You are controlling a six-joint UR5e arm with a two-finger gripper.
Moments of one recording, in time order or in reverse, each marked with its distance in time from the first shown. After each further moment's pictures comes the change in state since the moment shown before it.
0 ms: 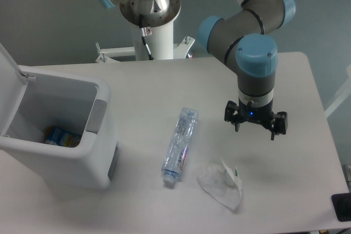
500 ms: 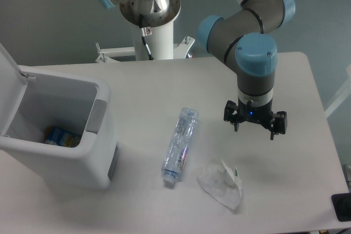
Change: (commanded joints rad) arm -0.005 0.005 -0.018 0.002 -0.015 -0.009
